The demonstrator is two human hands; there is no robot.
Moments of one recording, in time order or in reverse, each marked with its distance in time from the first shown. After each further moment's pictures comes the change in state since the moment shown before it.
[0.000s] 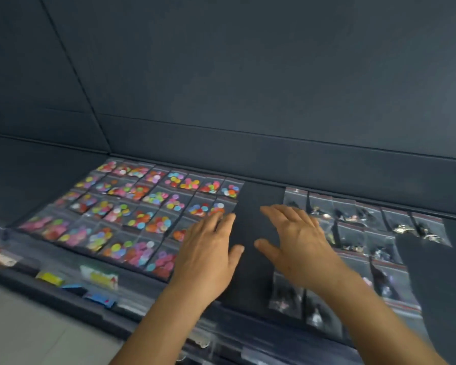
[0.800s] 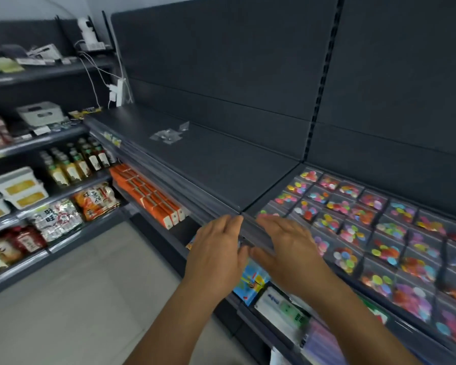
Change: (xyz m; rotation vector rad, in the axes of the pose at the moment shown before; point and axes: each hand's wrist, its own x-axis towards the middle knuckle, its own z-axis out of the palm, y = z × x) left_hand -0.135 -0.357 -0.138 0.084 0.207 -0.363; right_hand 0.096 -0.398 0.149 0.152 -0.147 -0.392
